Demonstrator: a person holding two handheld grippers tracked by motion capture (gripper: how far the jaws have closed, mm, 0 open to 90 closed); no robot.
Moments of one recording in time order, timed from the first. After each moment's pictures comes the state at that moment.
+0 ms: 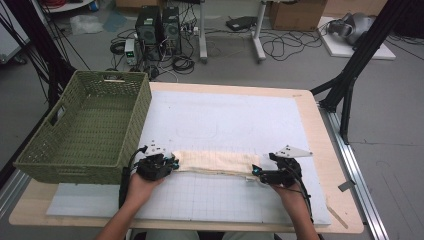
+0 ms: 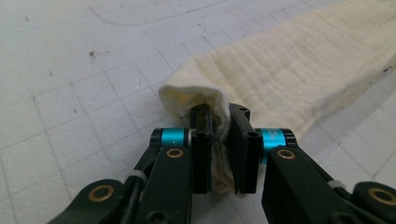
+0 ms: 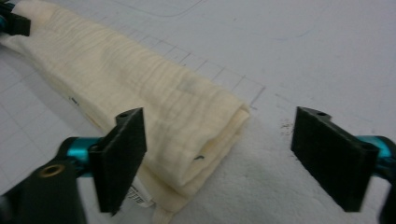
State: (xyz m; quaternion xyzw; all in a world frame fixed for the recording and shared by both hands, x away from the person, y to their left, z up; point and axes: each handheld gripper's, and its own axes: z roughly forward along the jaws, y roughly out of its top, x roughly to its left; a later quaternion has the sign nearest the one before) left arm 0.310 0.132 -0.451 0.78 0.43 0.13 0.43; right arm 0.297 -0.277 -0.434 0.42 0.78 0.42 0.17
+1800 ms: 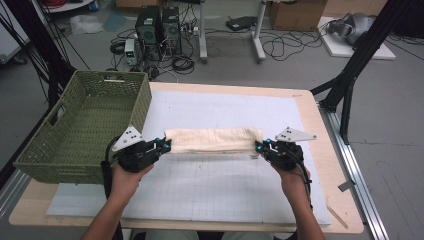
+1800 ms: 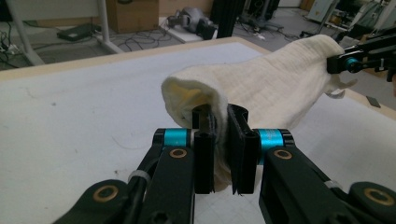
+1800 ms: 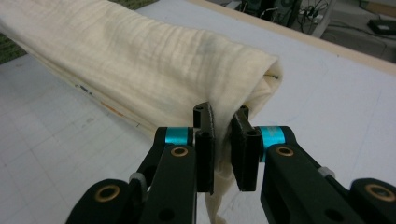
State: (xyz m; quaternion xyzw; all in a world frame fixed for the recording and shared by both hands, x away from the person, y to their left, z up) left arm 0.290 0.160 -0.368 0.71 0.37 0.19 0.57; right arm 0.311 -0.261 -0.370 0.37 0.78 0.45 0.22
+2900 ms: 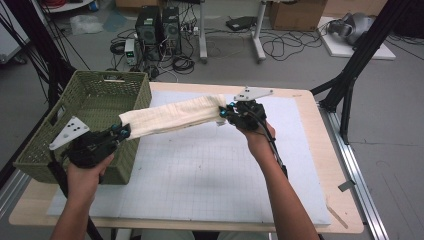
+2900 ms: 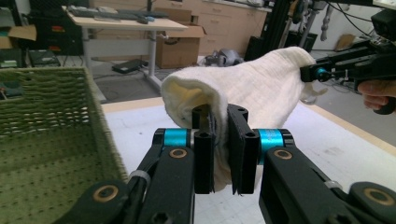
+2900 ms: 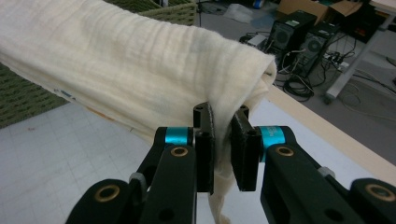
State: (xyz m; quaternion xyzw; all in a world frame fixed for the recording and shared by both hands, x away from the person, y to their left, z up) left arm 0.267 0.241 -0.322 0.64 0.41 0.26 0.59; right arm 0.386 -0.163 -0.307 0.28 0.81 0.47 0.22
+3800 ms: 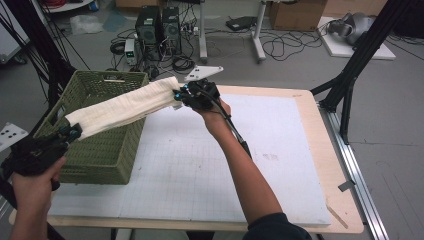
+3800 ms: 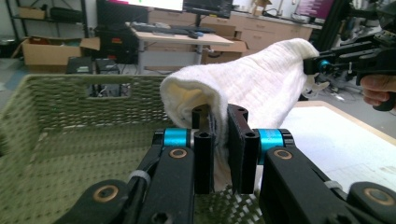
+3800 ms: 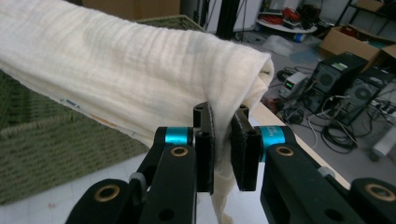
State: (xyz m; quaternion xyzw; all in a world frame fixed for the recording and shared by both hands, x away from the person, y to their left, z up) left arm 0.238 0.329 -0.314 0.60 0.46 0.32 0.58; right arm 0.429 -0.050 -0.284 0.19 0.81 0.51 0.19
